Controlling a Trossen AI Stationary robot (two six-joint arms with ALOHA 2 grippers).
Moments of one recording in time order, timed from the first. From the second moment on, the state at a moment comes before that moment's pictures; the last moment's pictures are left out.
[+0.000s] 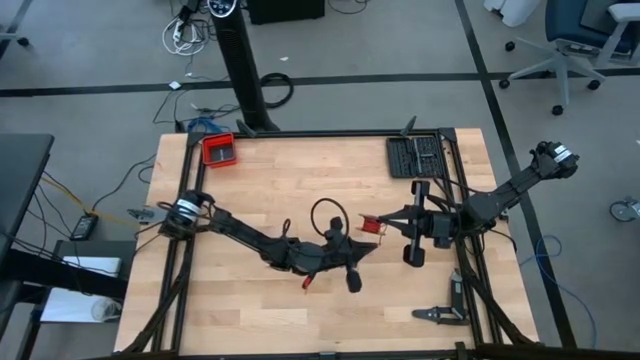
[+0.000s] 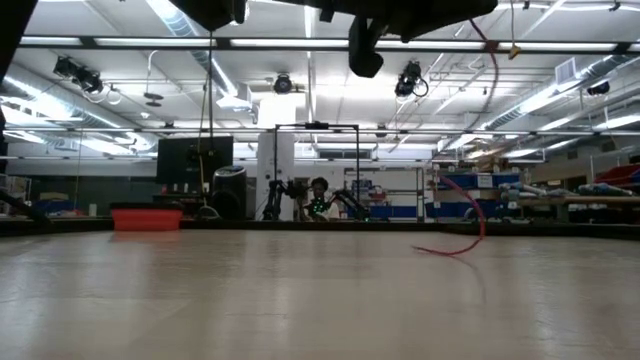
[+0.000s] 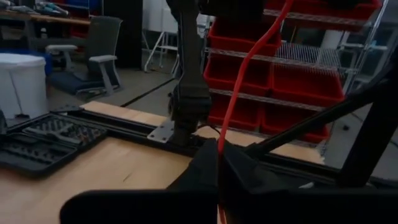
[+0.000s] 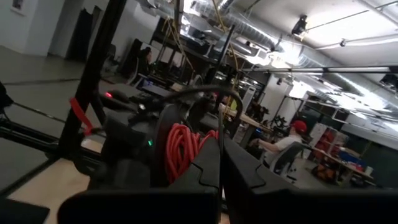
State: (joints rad) left arm -0.33 2.06 1.31 0.80 -0.58 -0.14; right arm 0.54 0.95 0.65 0.58 0.56 -0.56
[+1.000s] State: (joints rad) left arm -0.40 1.81 1.31 0.18 -0.84 -0.08; right arm 0.60 0.90 0.65 0.48 0.58 -0.44
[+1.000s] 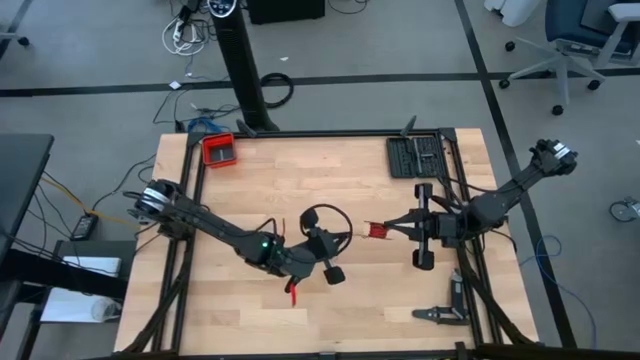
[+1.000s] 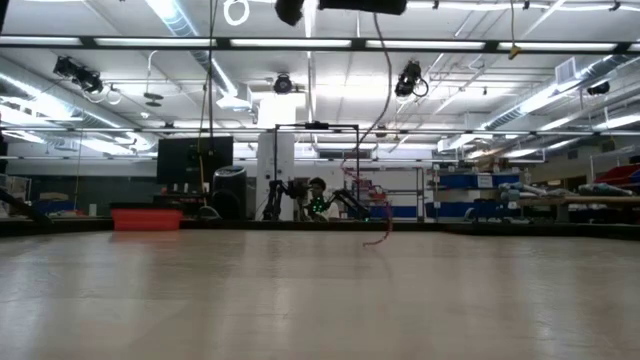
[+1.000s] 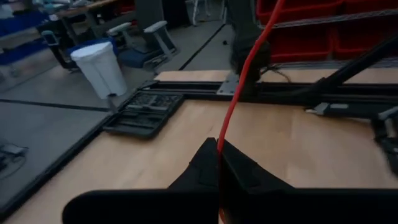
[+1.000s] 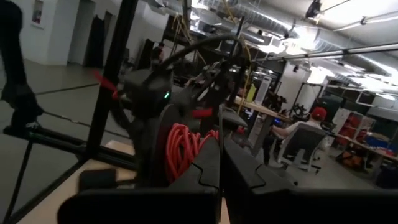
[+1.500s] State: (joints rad) left arm -0.43 1.69 1.32 0.02 -0.87 -0.14; right arm 0.61 0.88 0.65 0.30 0.64 -0.41
